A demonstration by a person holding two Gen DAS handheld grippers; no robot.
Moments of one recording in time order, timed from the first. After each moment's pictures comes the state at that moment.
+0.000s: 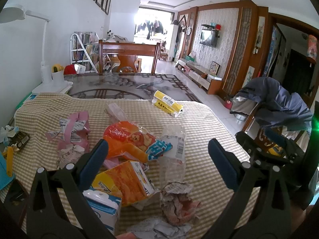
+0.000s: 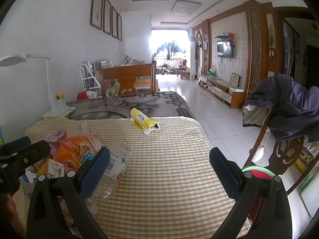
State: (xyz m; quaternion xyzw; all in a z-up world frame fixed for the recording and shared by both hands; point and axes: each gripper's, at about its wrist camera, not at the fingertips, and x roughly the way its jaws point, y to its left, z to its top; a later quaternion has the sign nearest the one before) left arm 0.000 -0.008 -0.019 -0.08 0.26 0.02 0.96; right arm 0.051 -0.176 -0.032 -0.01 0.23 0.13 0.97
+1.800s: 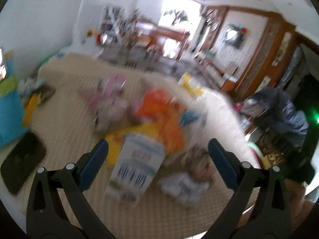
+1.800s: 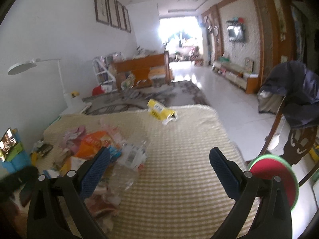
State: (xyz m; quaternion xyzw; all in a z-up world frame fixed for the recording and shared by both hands) left arm -0.069 0.043 -0.032 -0.18 0.34 0.09 0.92; right arm 0.048 -0.163 -0.029 0.03 0.30 0.20 0.93
